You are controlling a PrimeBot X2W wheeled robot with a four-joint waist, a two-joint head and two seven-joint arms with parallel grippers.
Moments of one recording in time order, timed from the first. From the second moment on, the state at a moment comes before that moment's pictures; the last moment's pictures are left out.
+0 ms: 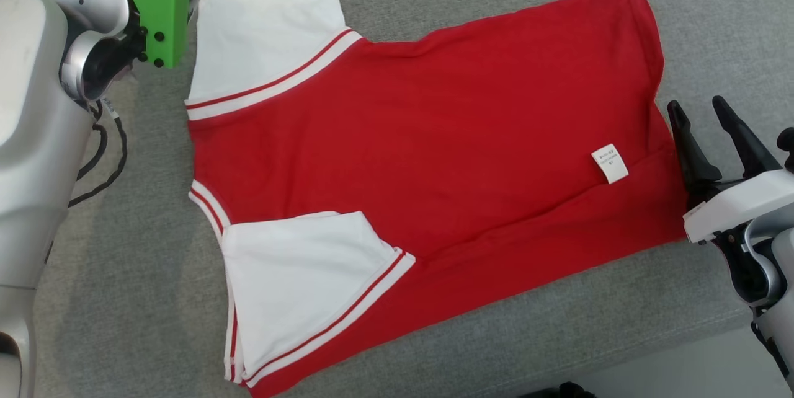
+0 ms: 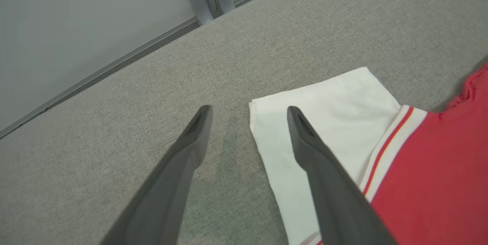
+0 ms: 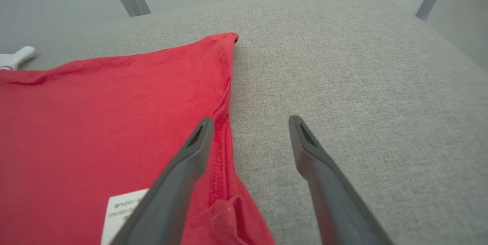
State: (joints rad) left arm -1.16 0.41 -0.60 0.55 -0.65 -0.12 0.68; right arm -0.40 -0.48 0.23 0.38 0.65 0.13 -0.21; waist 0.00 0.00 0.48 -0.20
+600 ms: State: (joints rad) left arm -1.21 0.46 -0.65 0.72 -0.62 -0.13 0.65; right arm -0.42 -0.48 0.24 0.41 0.66 0.13 -0.24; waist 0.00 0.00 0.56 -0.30
